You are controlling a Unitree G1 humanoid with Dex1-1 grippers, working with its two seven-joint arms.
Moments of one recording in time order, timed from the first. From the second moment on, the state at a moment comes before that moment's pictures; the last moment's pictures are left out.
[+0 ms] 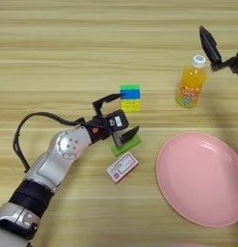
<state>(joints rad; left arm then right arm) -0.28 0.34 -0.32 0.28 0.30 -0.29 -0.48 -0.37 -0.31 -0.14 -0.14 0.30 0.02 0.38</state>
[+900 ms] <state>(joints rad) -0.29 0.22 -0.10 0.18 0.07 -0.32 -0.29 -0.29 -0.27 -0.09 -0.06 0.15 -0.13 0.32</state>
